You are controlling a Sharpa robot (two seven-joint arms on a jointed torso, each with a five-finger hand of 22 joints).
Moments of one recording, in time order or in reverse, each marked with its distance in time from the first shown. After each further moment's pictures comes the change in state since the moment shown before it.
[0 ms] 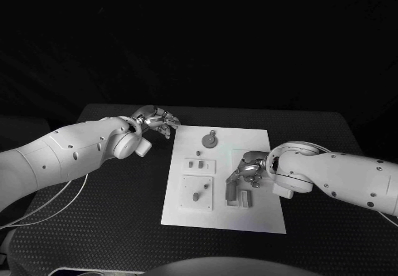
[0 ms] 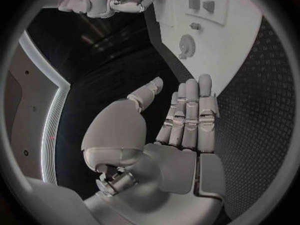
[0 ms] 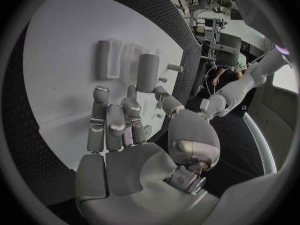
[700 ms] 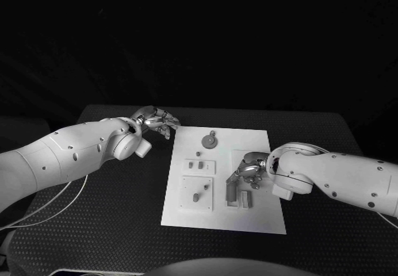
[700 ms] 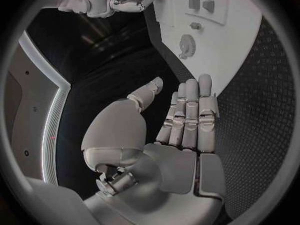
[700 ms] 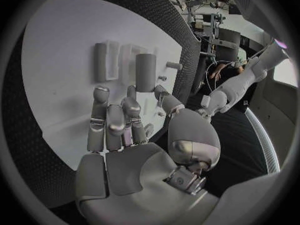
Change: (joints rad) left arm 0.000 0.000 0.000 0.001 0.000 -0.006 0.004; left_hand 0.000 0.000 0.000 0.000 0.000 -0.001 -0.001 0.000 0.000 0.006 0.001 0.000 0.002 0.001 -0.001 0.004 -0.002 0.000 0.002 -0.002 0.000 -0.001; right arm 0.001 -0.002 0.000 0.008 0.042 -0.023 -0.022; right_hand 0.000 0.007 0.000 0.000 0.003 -0.002 -0.002 0.000 -0.001 -0.002 -0.002 0.000 -0.001 -0.001 0.001 0.000 0.000 0.001 0.000 0.000 0.000 0.000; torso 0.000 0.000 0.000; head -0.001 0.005
